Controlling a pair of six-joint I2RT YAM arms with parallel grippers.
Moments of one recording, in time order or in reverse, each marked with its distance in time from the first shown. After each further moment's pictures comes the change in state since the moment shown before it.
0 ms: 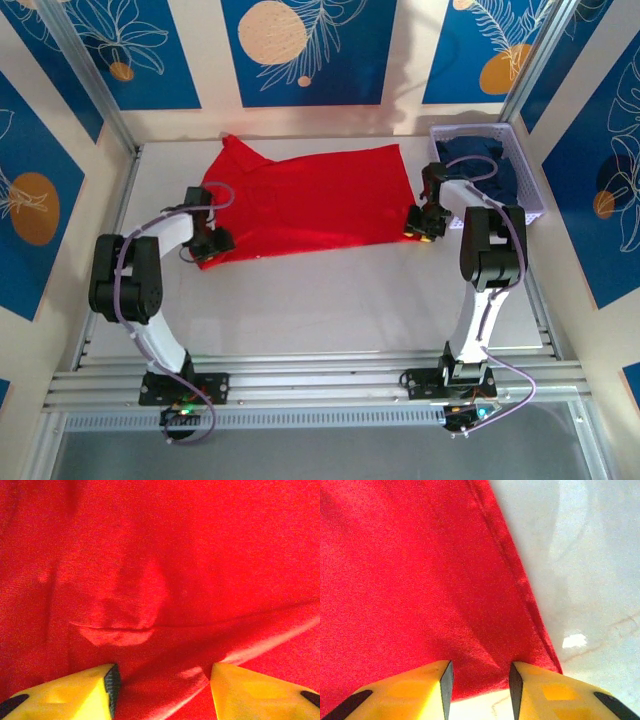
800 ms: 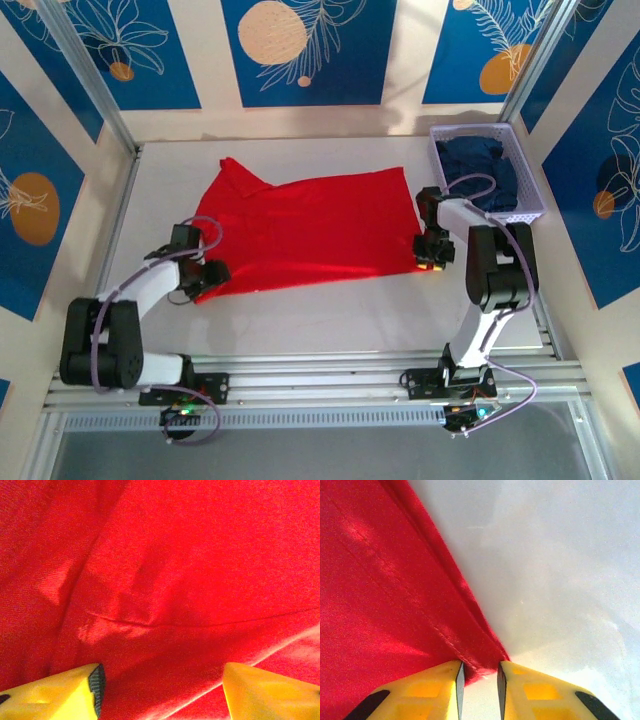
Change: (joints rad) left arm 0.006 -0.444 -0.410 0.018 0.029 -0.087; right arm 0.050 -0.214 -0.269 -0.122 0.228 0.029
